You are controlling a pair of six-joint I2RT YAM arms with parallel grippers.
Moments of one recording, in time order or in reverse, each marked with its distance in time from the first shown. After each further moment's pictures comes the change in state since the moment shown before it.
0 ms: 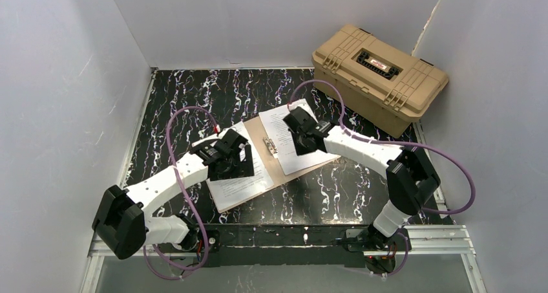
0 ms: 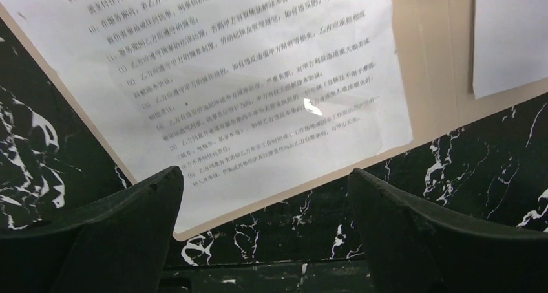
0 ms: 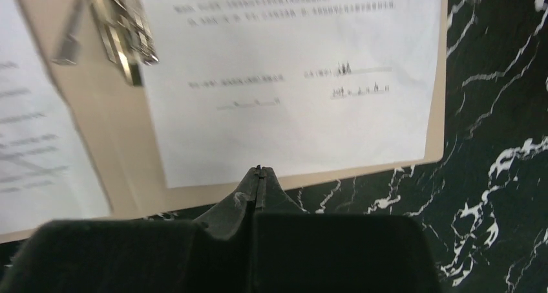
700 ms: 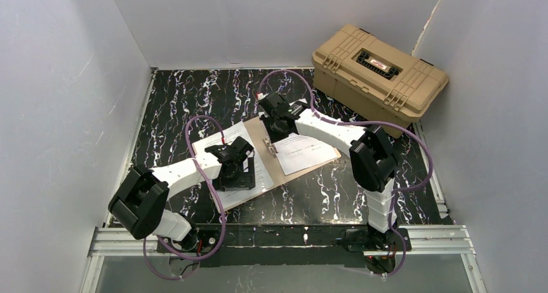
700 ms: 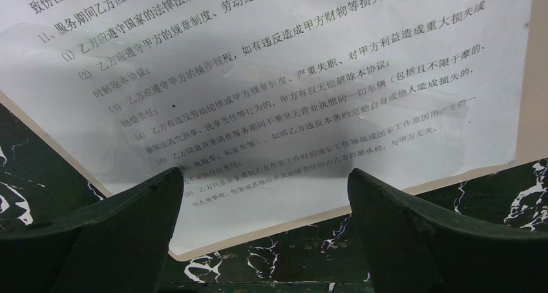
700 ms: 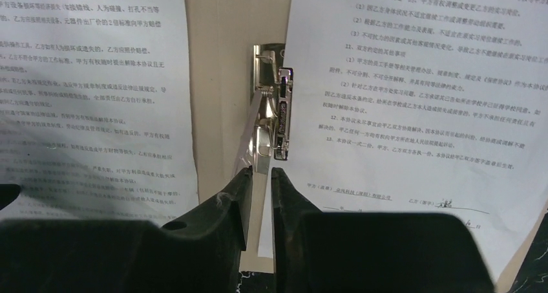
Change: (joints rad) left arm 0.000 0.188 -0.058 0.079 0.040 0.023; right arm 0.016 0.333 0.445 -0.018 -0.212 -0.117
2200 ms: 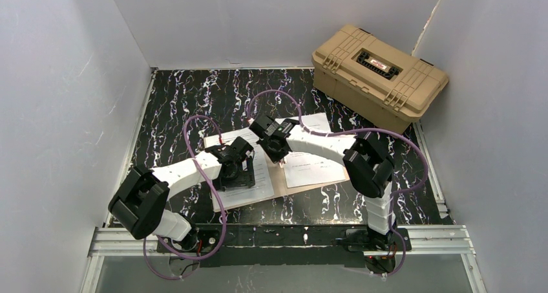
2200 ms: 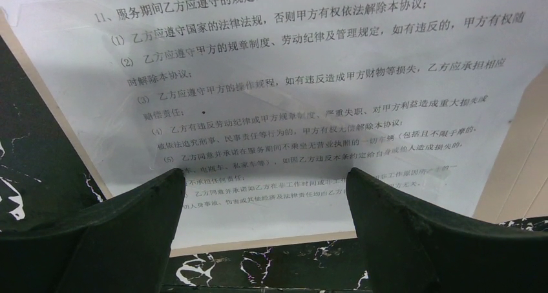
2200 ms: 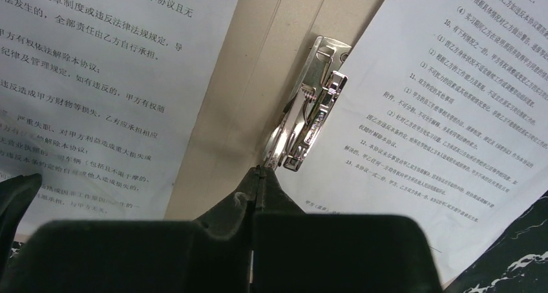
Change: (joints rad) left arm 0.000 0.012 -0.008 0.018 -0.008 -0.059; right arm 0.127 0.014 -0.080 -0.071 0.117 -0.098
